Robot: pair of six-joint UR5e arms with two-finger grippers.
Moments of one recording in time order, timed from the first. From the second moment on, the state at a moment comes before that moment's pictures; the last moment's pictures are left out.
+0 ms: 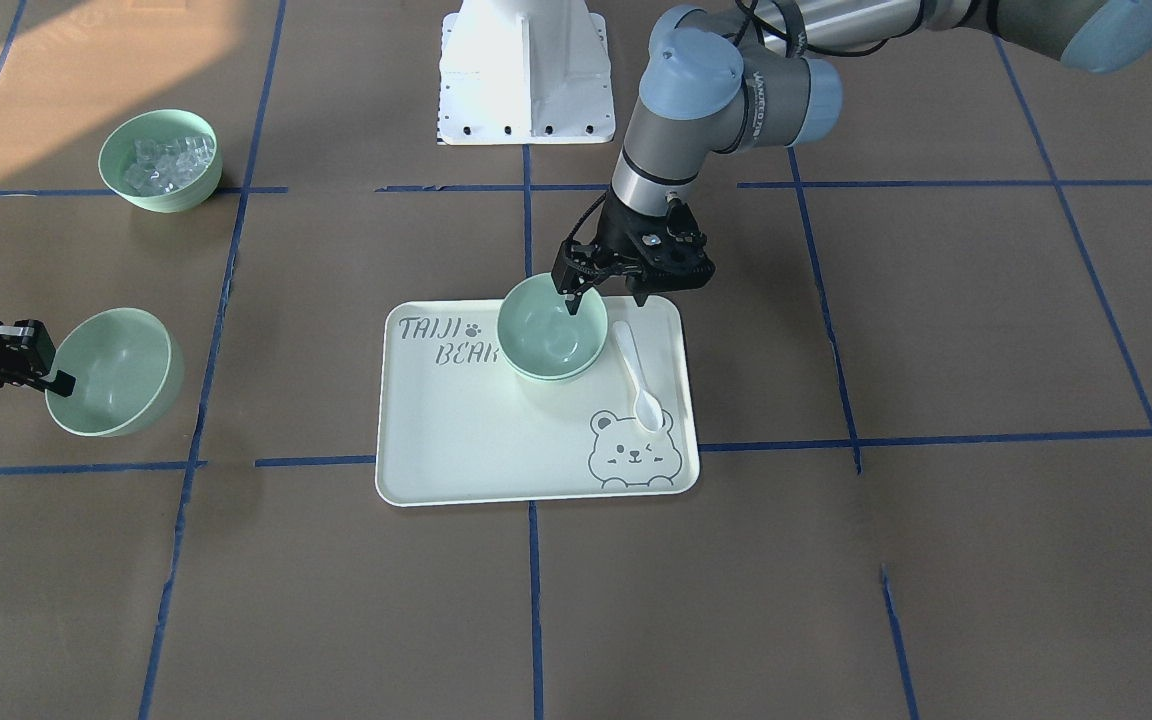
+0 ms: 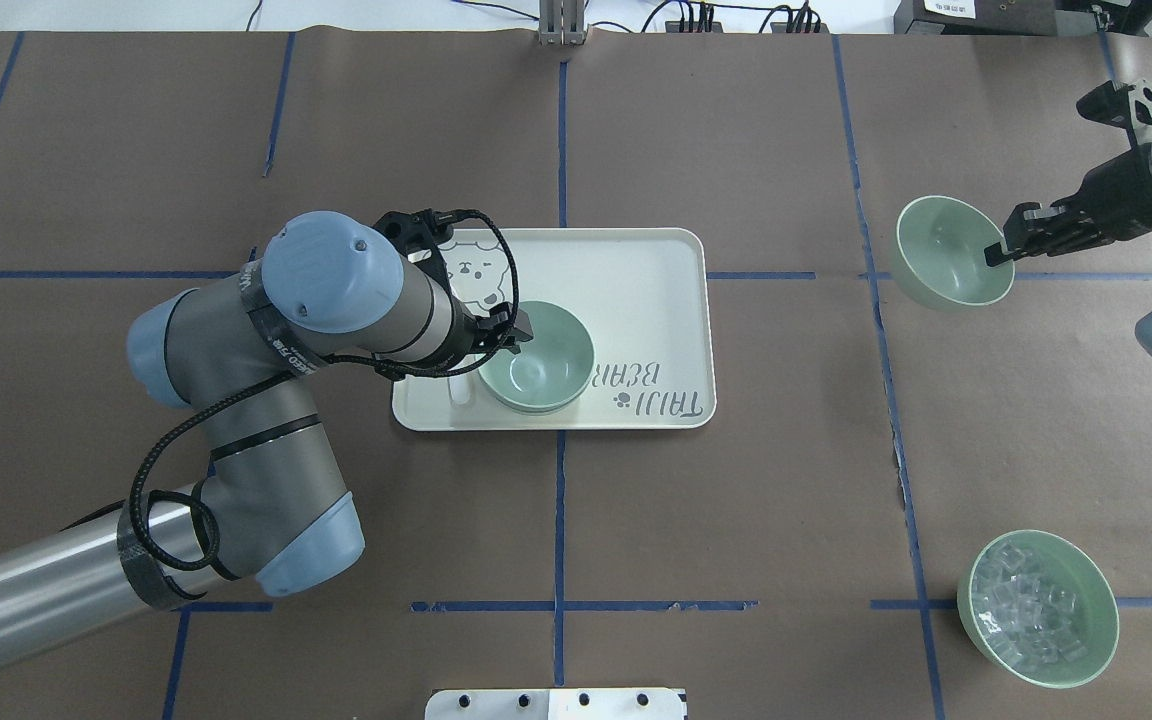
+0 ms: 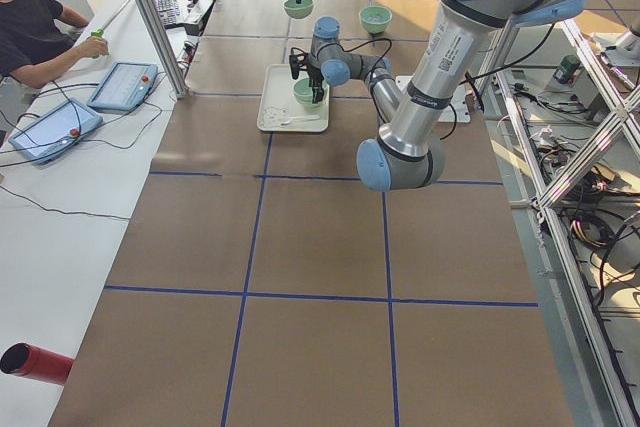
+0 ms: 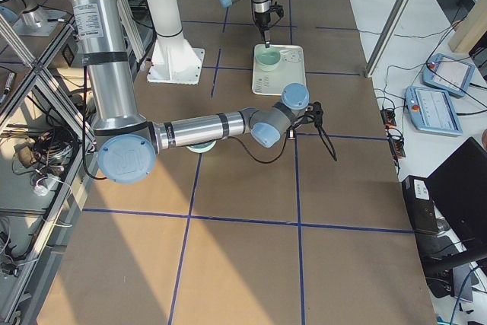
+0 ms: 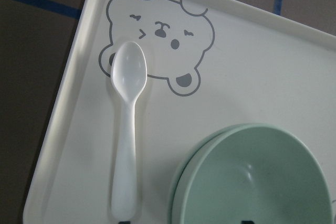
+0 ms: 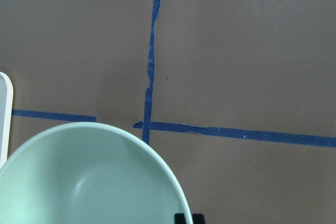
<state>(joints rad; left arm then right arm) -0.55 -2.19 -1.70 -1.80 -1.83 -1.49 1.13 -1.39 1.56 -0.92 2.45 0.85</state>
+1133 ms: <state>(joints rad) -0.88 -2.06 -1.85 -1.66 -1.98 -0.98 0.75 -1.01 1.61 -1.06 2.17 1.26</state>
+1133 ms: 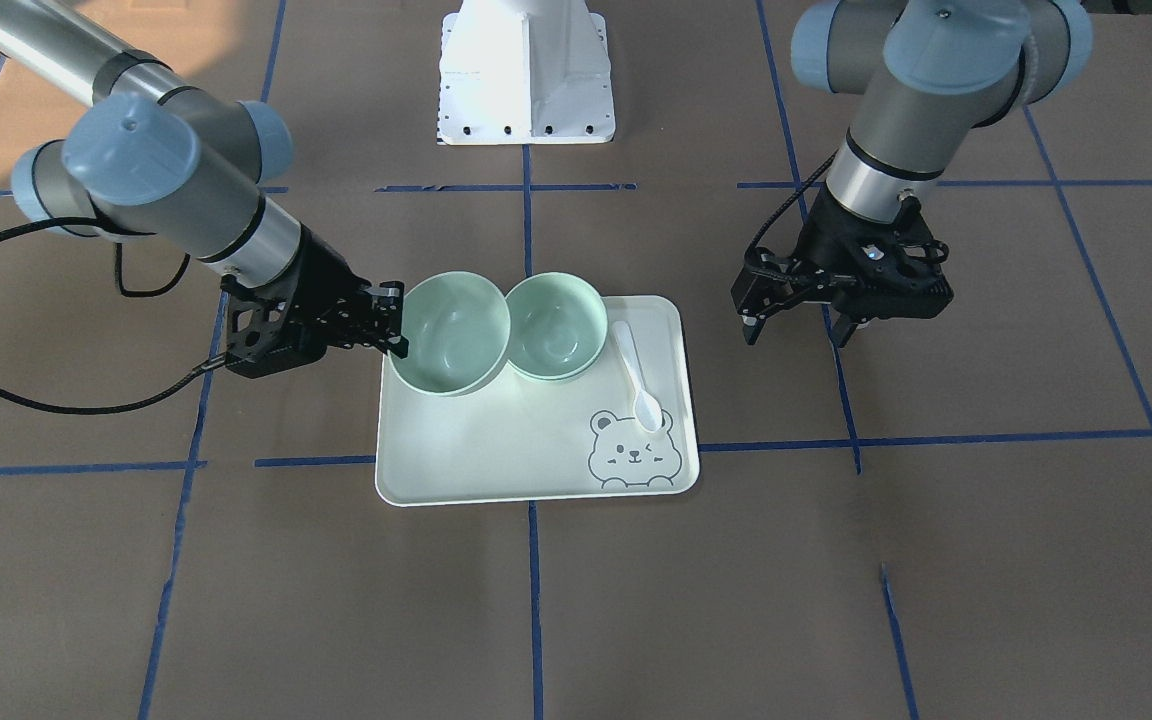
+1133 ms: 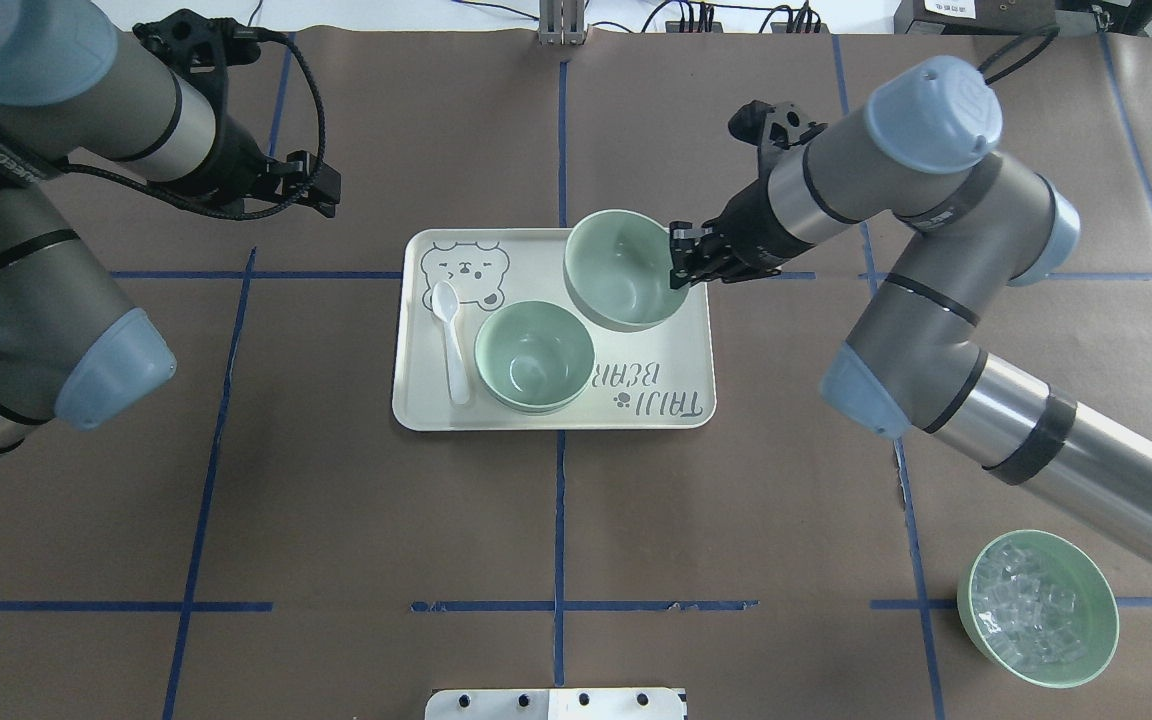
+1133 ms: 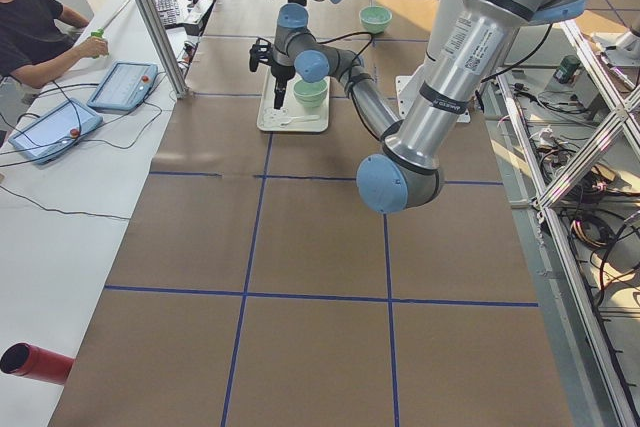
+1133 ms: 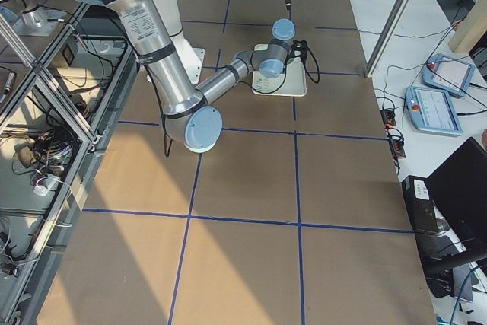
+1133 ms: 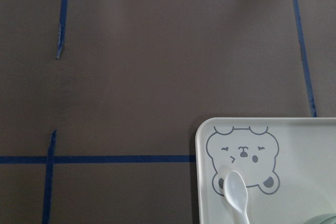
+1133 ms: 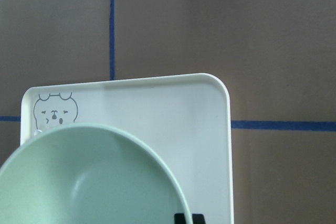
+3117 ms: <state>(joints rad) -0.92 -2.01 -1.84 -1.66 -1.99 -0.89 0.58 -0.88 1.59 -1.29 1.97 1.26</state>
